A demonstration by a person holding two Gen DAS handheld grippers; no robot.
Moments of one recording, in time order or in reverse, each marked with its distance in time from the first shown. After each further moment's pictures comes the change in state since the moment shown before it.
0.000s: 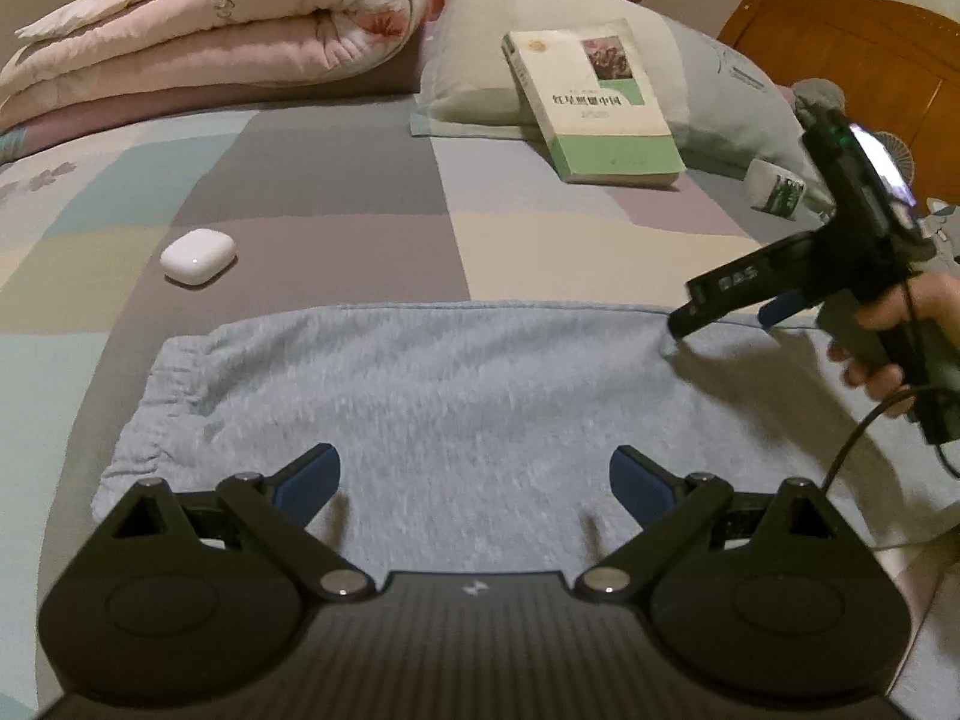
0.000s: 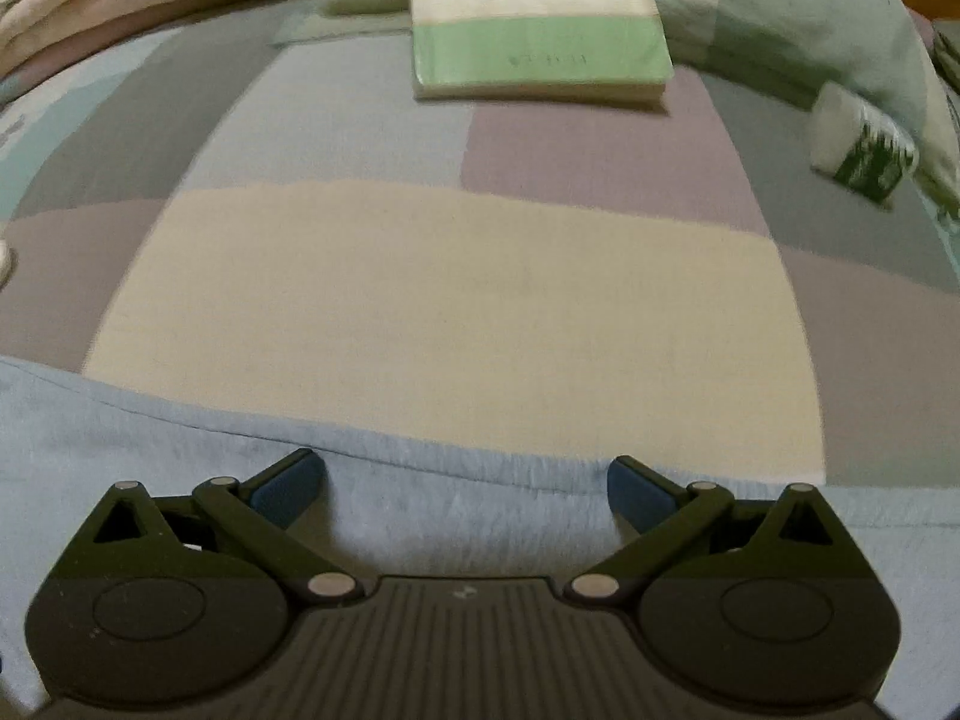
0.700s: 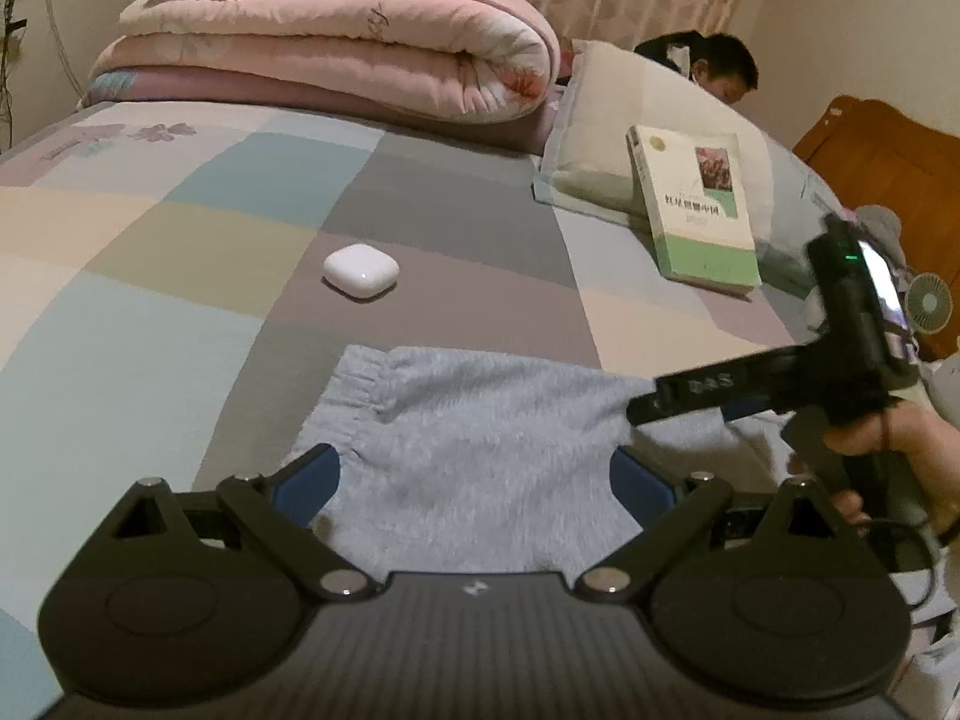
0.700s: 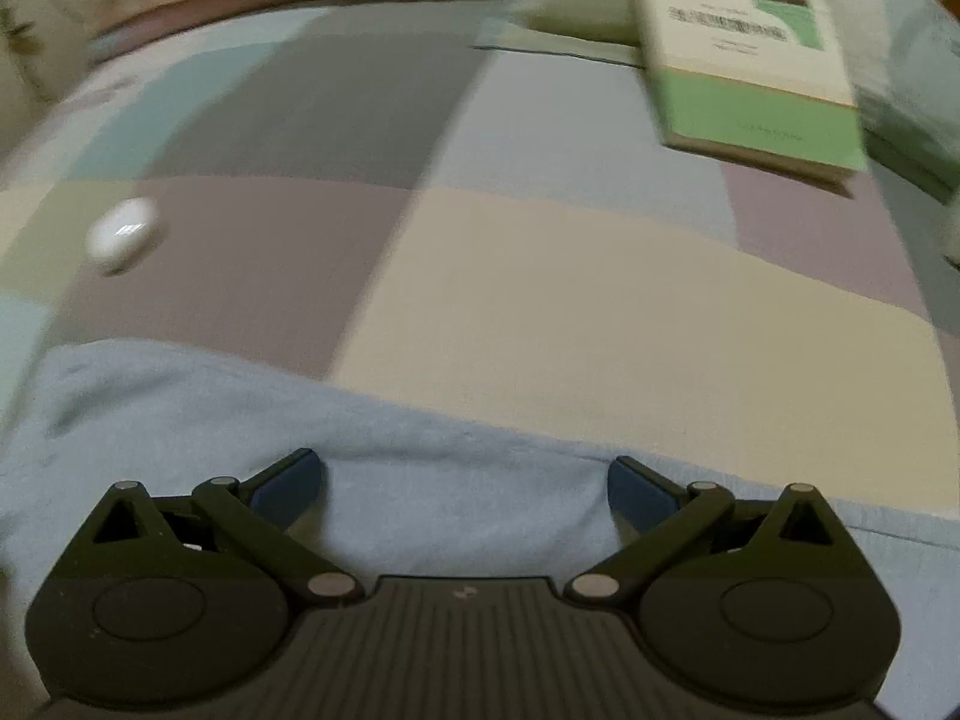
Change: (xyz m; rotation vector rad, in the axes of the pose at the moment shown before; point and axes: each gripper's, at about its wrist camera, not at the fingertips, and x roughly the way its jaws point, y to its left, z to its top) left arm -0.045 0.085 -0.005 -0.227 -0.103 0.017; right arm 0.001 0.119 0.013 -0.127 -0.013 0.134
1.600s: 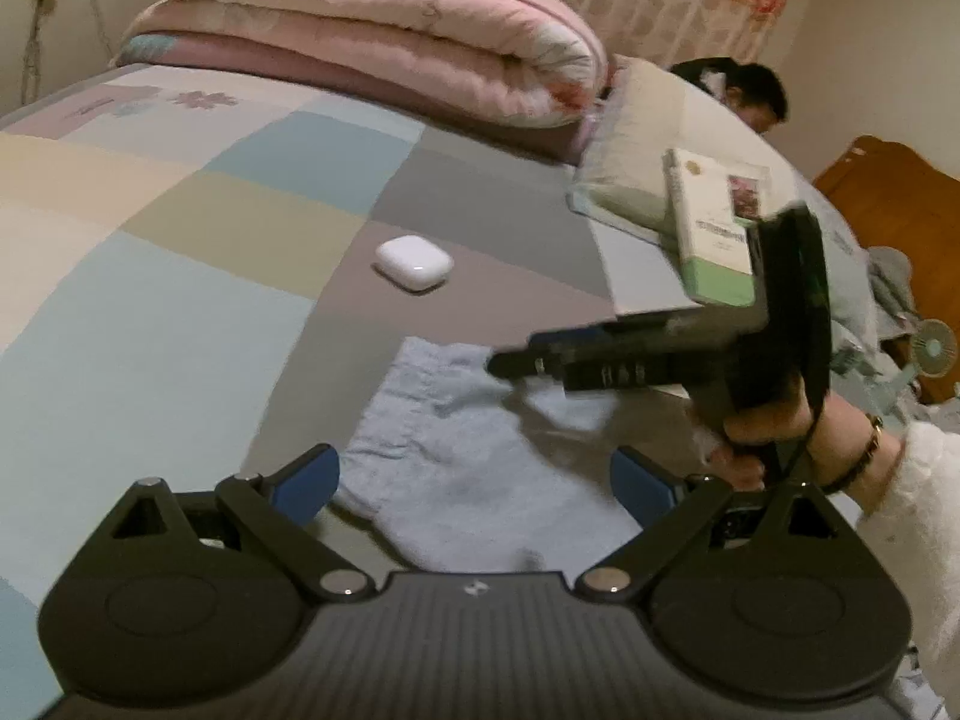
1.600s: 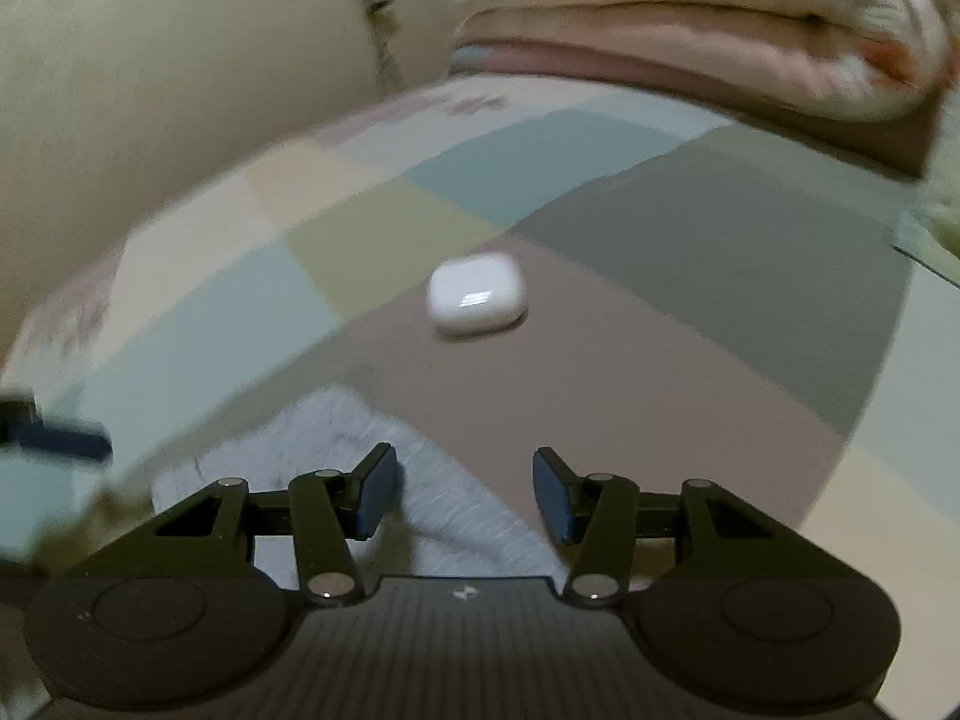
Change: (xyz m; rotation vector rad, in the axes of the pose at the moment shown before) left arm 0.000 0.036 -0.002 -0.101 0.003 0.024; right arm 0.051 0.086 0.036 -0.499 -0.195 0.482
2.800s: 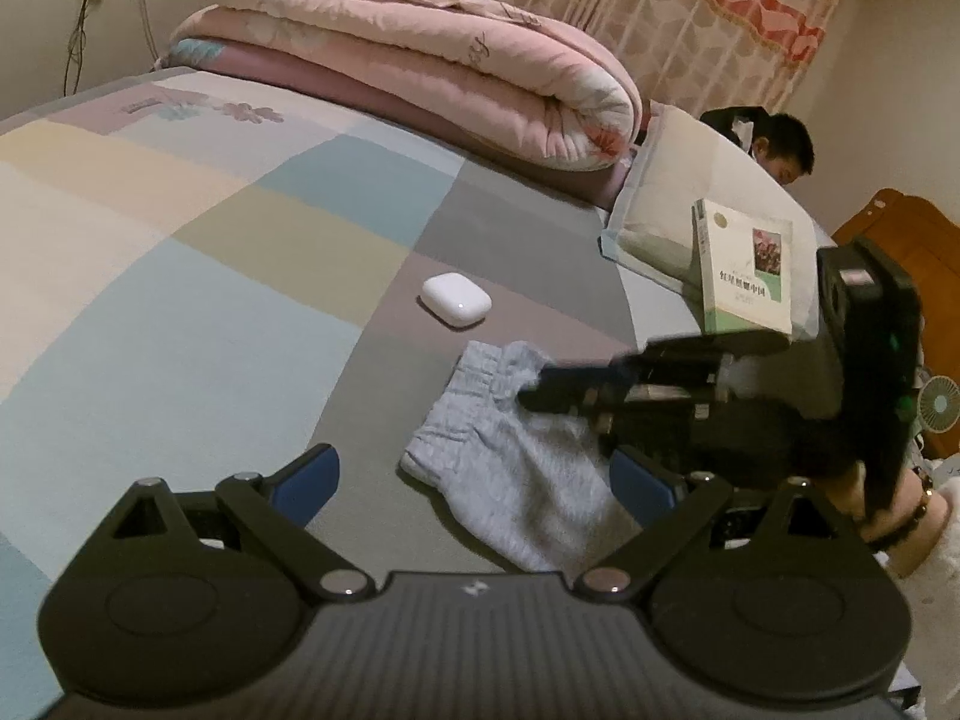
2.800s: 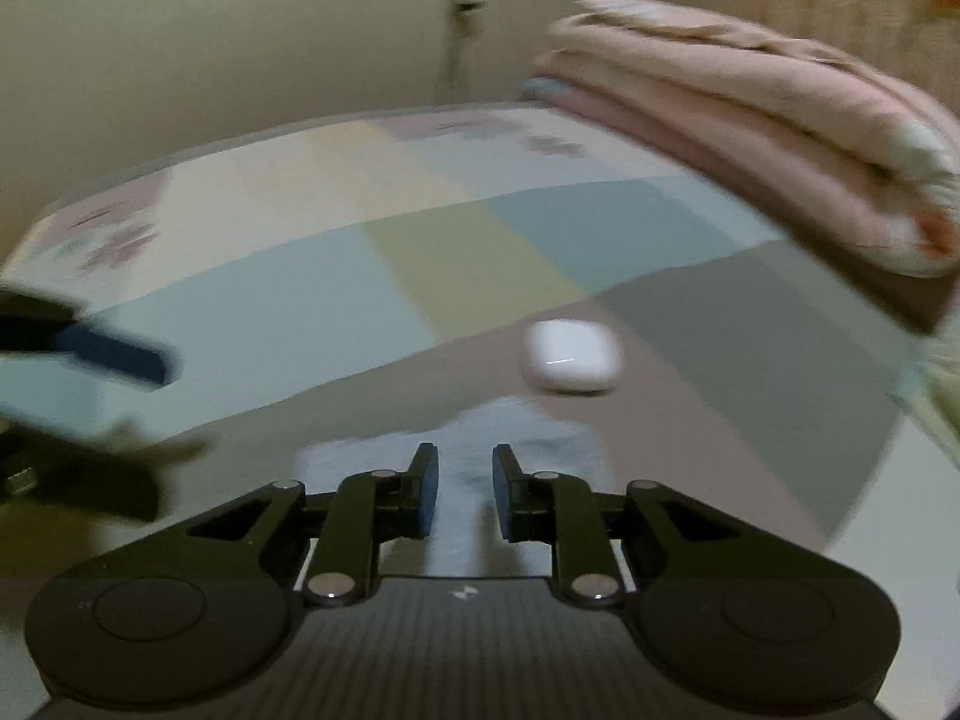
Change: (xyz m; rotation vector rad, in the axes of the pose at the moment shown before) left arm -0.020 0.014 0.004 -0.075 -0.066 0.011; right arm -0.023 0.074 0.014 -0.240 0.008 -0.028
